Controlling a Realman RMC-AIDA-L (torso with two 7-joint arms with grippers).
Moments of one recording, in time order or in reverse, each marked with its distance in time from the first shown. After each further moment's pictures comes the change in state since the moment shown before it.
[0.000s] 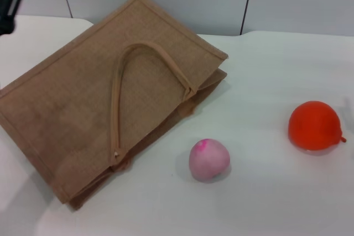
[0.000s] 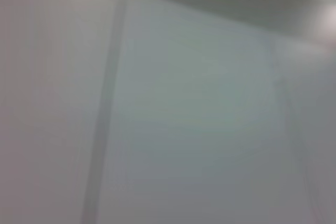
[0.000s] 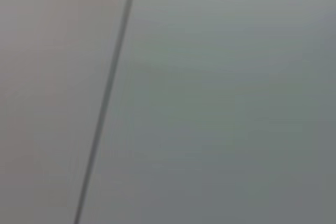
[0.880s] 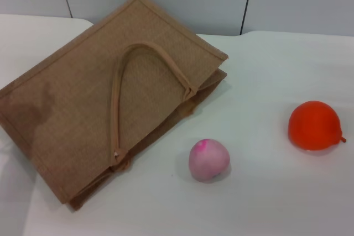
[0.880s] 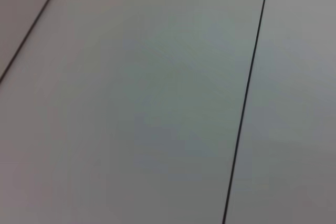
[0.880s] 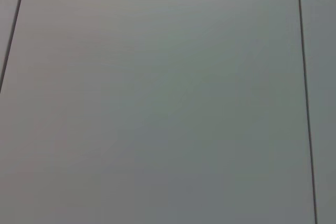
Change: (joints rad) left arm -0.007 -0.003 0.001 -0.091 -0.307 0.258 0.011; right arm 0.027 0.024 -0.001 0.146 0.169 0.037 0.074
